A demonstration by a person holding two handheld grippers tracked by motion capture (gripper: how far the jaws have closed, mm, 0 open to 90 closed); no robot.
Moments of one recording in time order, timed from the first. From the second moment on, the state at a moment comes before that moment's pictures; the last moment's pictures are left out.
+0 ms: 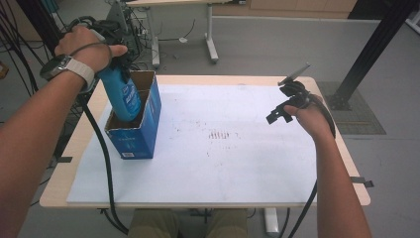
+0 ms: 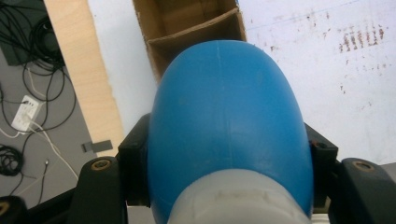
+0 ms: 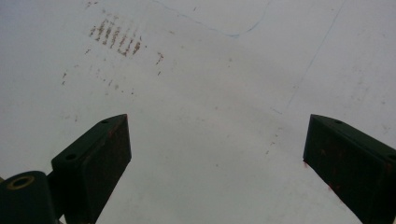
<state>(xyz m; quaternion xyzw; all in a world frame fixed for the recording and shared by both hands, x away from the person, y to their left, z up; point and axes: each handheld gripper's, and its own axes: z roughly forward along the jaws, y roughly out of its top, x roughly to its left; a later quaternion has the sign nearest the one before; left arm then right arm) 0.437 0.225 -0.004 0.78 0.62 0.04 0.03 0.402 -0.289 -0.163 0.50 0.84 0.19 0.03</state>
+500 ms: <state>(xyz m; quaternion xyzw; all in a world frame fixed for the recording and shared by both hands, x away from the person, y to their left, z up) 0.442 0.222 -0.024 0.79 0.62 0.04 0.02 0.403 -0.290 -0.166 0.51 0.84 0.19 0.03</state>
